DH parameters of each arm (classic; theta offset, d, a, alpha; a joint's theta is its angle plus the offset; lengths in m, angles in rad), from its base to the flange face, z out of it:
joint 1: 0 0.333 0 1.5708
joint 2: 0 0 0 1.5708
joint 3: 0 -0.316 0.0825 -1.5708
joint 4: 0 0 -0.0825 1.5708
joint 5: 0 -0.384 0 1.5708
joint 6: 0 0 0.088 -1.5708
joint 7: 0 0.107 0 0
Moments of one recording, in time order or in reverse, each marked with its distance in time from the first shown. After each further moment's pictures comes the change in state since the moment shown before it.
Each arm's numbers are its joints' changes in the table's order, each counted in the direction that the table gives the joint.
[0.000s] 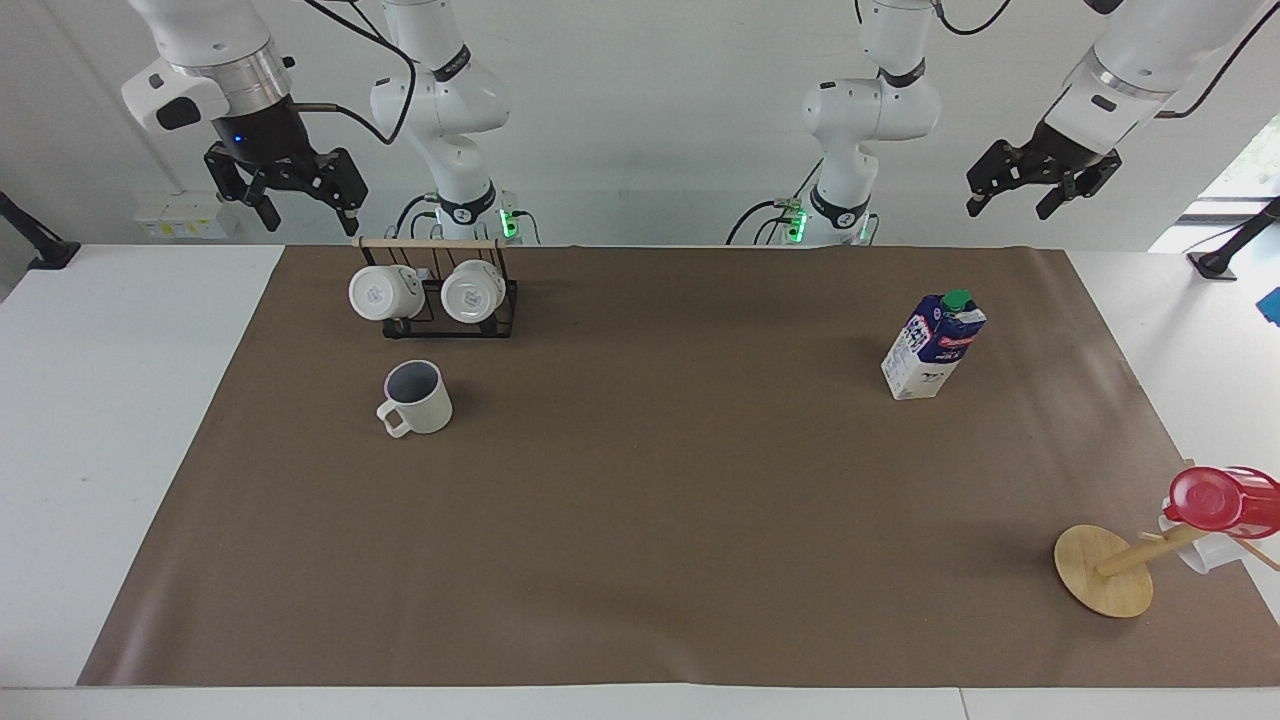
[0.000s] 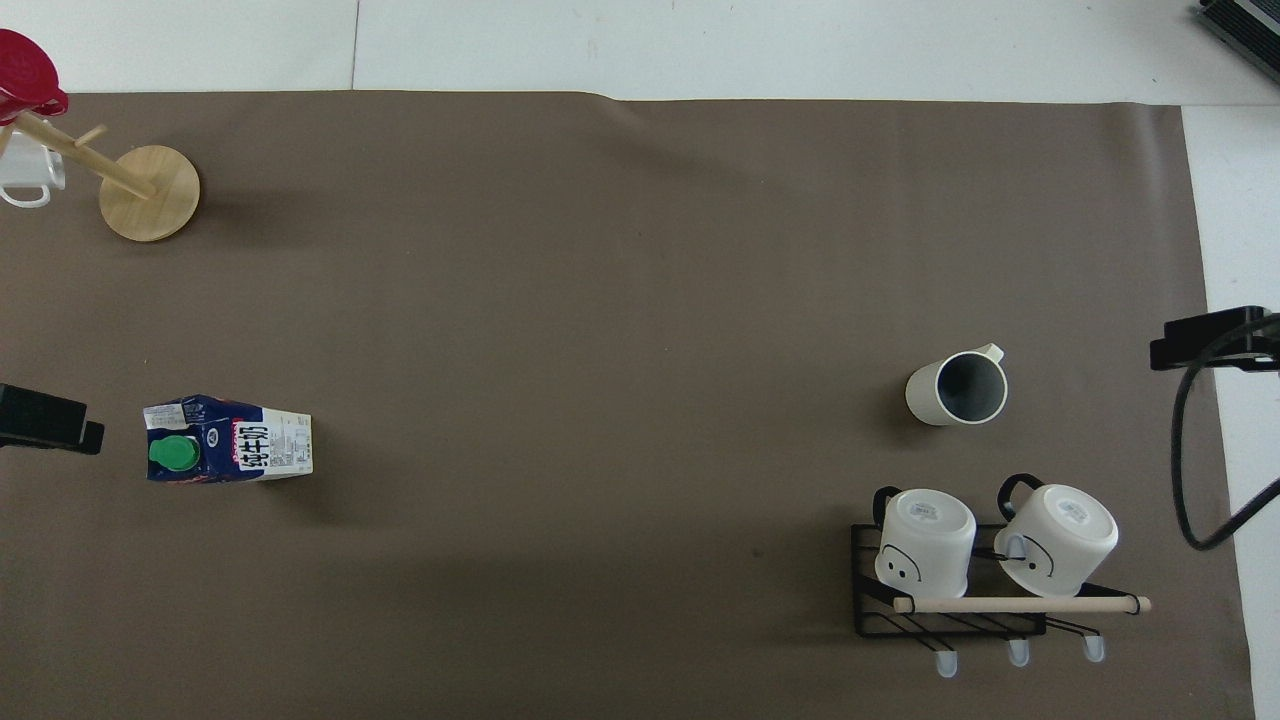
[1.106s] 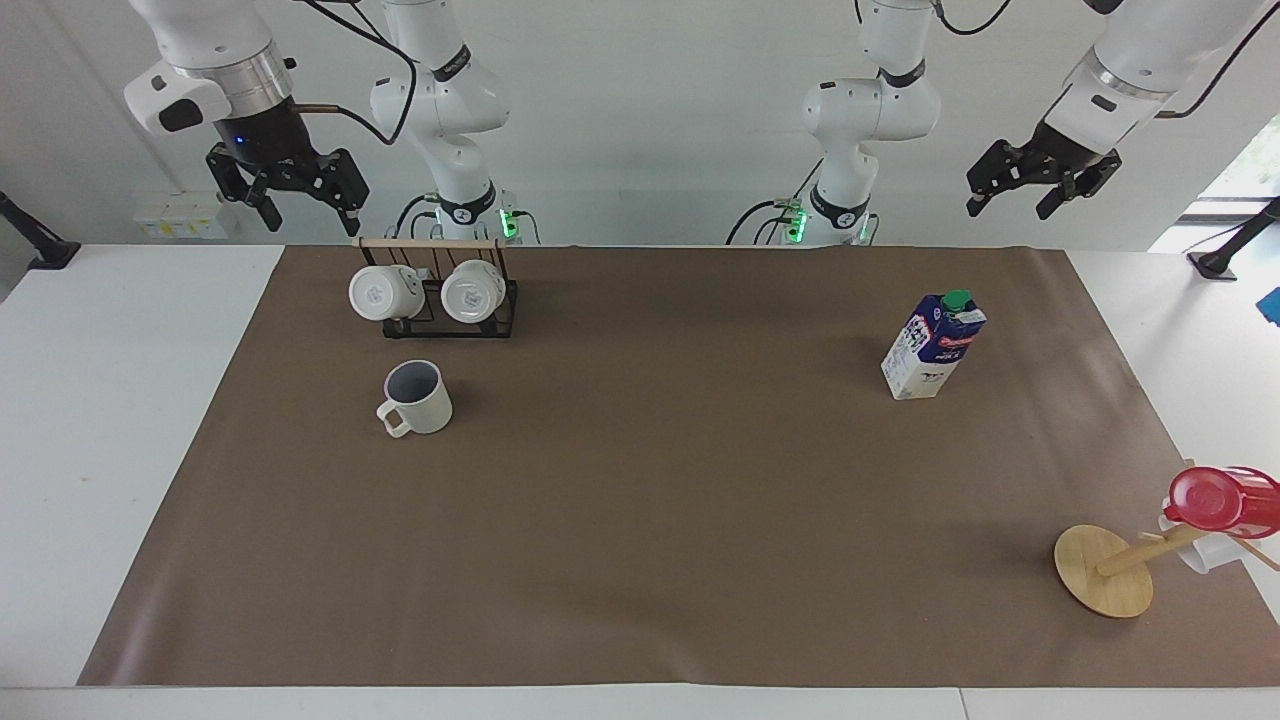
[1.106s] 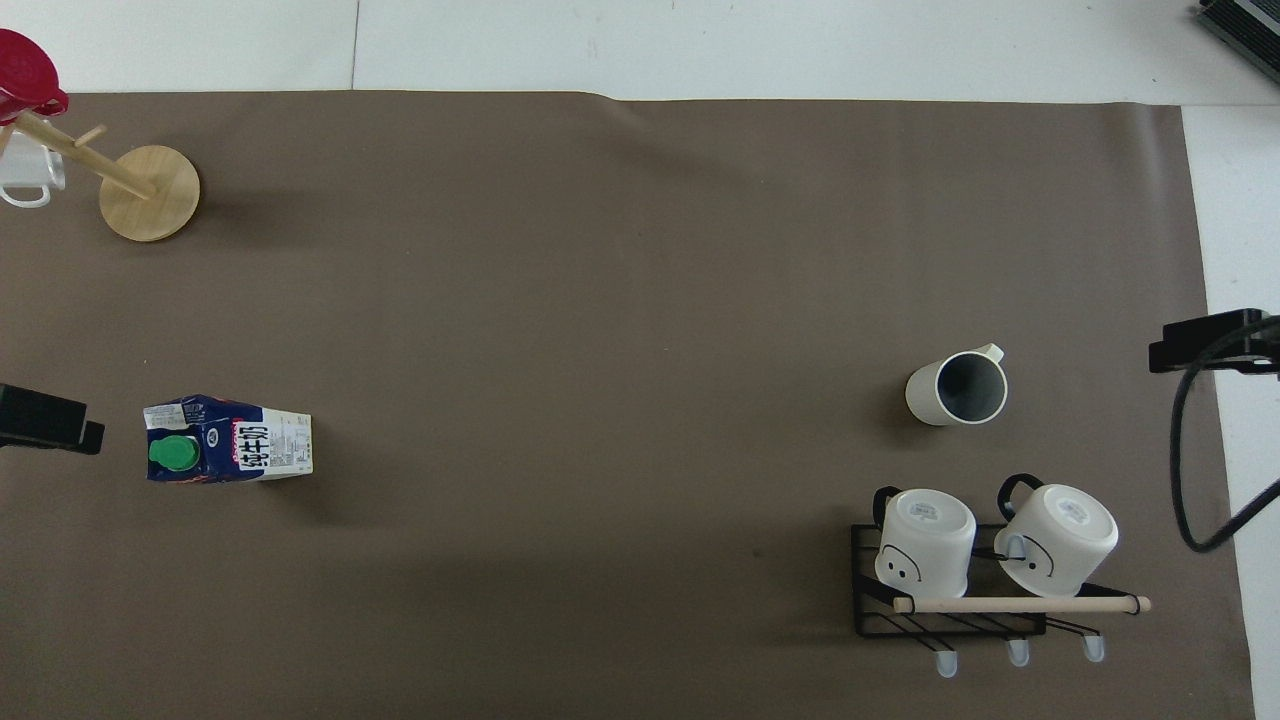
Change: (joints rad) left arm 0.000 0.000 0.000 0.000 0.000 0.000 0.000; right arm 0.000 0.003 0.000 -0.007 0.000 0.001 0.000
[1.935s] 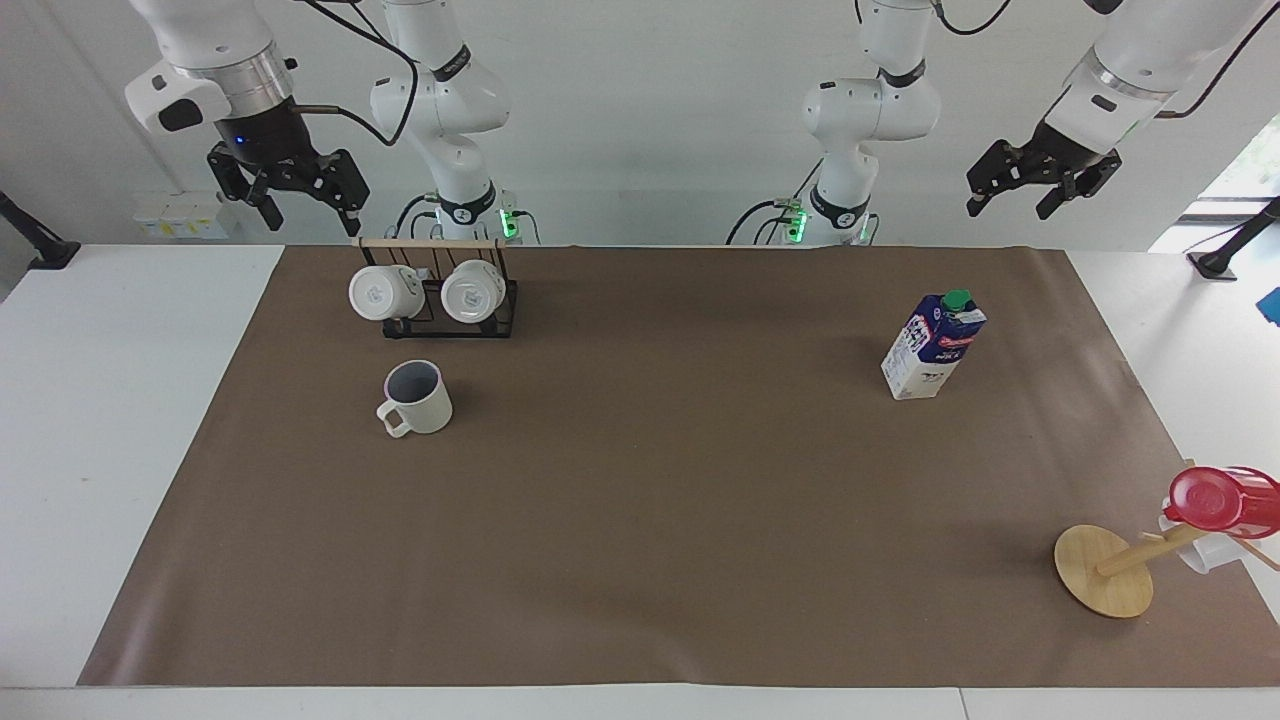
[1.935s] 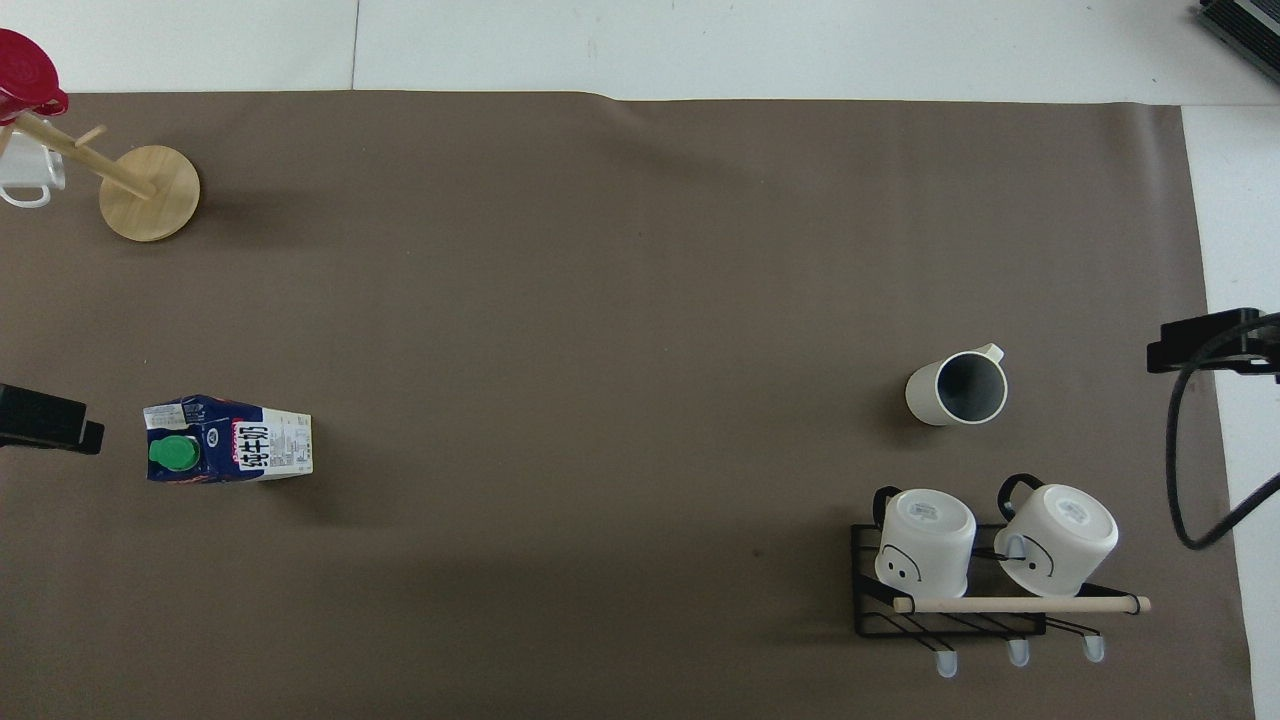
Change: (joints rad) left arm 0.000 0.000 0.000 0.000 0.000 0.000 0.000; right arm 0.001 0.001 -0.001 -0.009 0.000 0.001 0.019
